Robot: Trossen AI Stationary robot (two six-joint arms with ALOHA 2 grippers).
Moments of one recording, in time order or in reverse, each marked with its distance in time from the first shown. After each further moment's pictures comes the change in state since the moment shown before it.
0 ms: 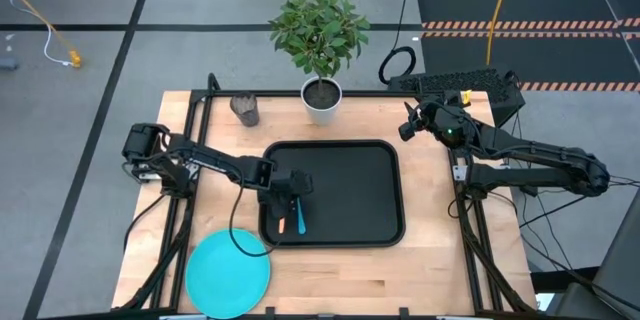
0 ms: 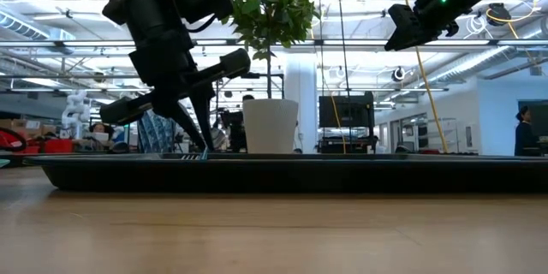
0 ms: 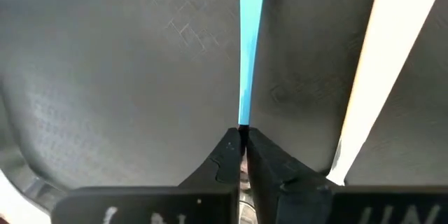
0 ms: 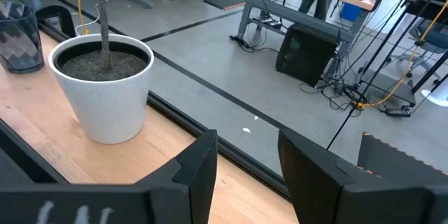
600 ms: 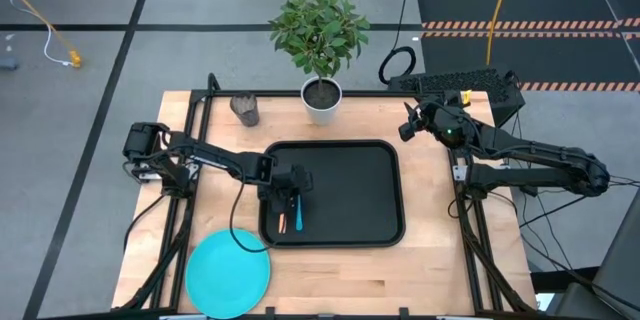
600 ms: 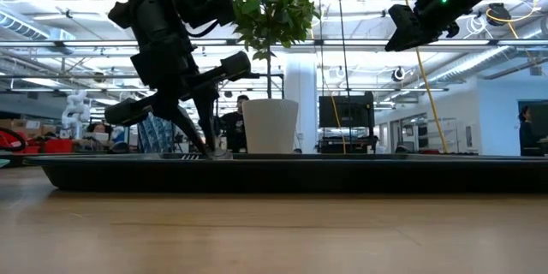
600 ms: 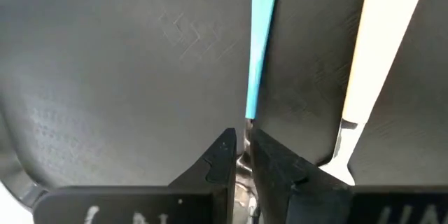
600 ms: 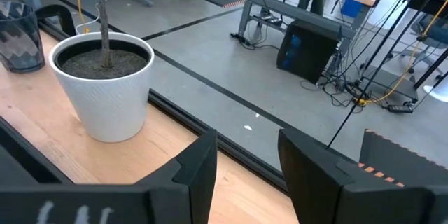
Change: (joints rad) left arm 0.038 0.000 0.000 -0.007 0.043 0.070; right arm 0.000 0.000 0.000 -0.012 -0.003 0.020
